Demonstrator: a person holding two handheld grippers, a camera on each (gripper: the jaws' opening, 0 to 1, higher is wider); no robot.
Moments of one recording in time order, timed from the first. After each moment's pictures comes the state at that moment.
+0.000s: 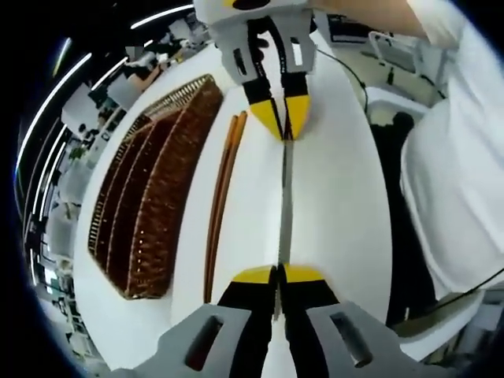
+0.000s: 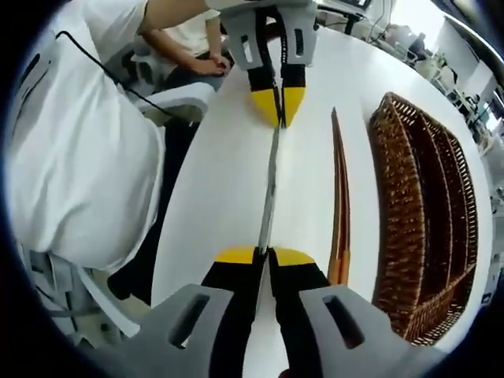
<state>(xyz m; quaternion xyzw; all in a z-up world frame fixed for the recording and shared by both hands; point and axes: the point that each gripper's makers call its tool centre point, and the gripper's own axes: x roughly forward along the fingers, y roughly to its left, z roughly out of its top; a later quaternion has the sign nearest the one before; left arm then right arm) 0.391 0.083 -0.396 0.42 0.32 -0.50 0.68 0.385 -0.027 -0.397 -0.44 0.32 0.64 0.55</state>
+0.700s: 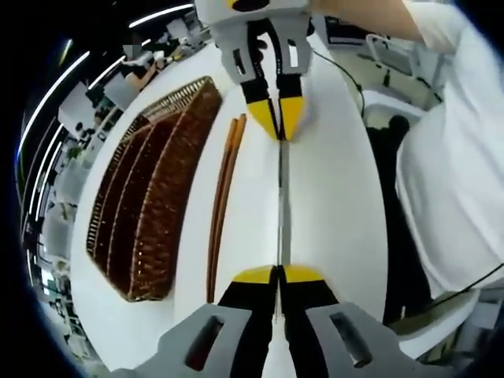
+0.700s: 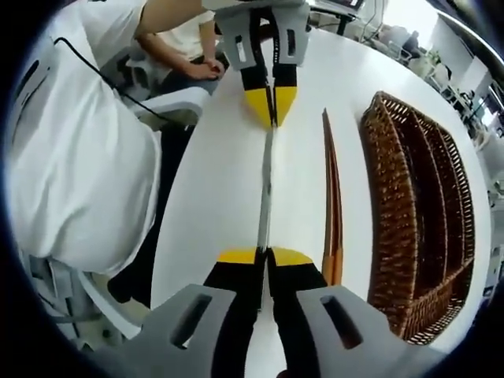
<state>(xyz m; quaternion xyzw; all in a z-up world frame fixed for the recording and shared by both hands) 0.392 0.081 -0.387 0.41 0.33 -0.51 0.68 0.397 -0.029 -0.388 -0.43 0.32 0.63 0.56</state>
